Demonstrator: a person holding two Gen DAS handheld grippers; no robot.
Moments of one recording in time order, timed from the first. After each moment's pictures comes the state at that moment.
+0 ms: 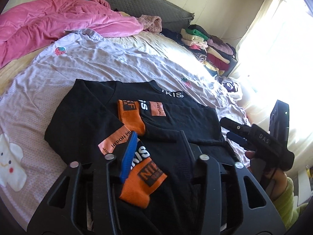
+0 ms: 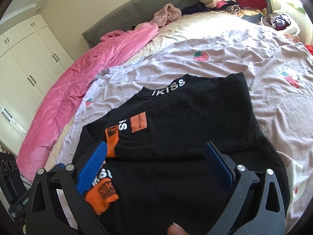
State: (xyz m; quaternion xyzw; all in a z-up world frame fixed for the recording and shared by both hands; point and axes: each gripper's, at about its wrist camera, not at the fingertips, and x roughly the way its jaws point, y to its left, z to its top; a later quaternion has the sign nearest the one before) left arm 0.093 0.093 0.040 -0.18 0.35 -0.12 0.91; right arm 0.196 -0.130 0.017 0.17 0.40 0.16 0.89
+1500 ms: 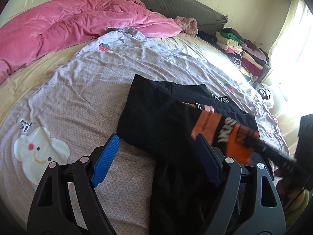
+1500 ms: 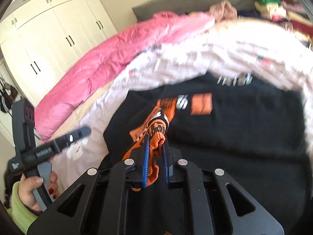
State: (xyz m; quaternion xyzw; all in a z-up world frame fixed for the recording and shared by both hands) left arm 0.090 0.150 0.023 -0.17 0.38 0.00 0.91; right arm 0.177 -0.048 0.021 0.07 0.38 0.31 0.87
